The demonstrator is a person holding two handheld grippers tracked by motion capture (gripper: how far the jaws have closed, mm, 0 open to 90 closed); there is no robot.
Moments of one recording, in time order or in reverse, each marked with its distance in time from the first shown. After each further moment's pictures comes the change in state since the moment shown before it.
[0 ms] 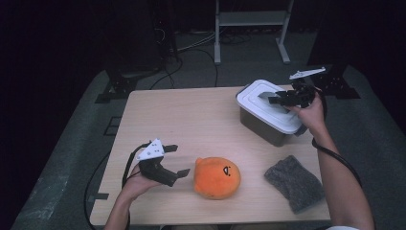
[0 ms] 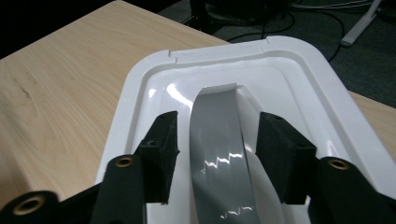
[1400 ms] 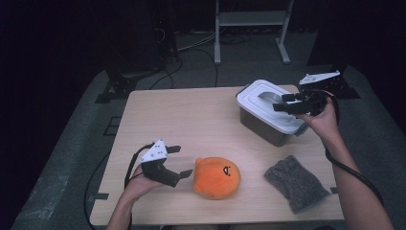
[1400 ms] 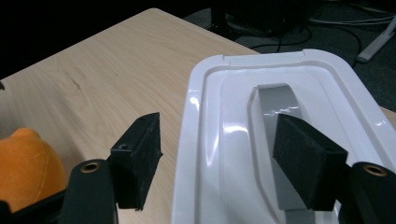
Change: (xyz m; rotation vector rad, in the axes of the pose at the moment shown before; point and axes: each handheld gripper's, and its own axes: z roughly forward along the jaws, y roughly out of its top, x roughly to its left) left arm -0.005 0.002 0.005 0.002 0.005 0.026; right arm 0.037 -0.005 -0.048 -0.031 0.058 -0.057
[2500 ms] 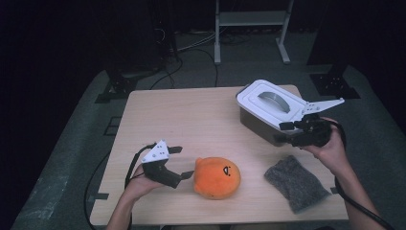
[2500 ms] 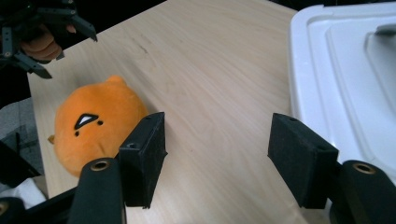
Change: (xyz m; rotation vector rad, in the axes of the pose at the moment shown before) left arm -0.004 0.005 0.002 0.016 -0.013 0.020; right arm 0.067 -0.048 -0.028 0.050 0.141 -0.037
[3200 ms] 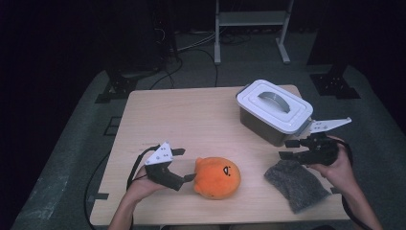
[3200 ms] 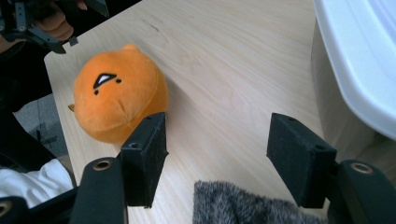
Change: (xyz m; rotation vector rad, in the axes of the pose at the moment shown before) left arm -0.008 0.002 0.004 0.023 -0.010 0.009; right arm 0.011 -0.049 -0.007 0.014 0.036 0.058
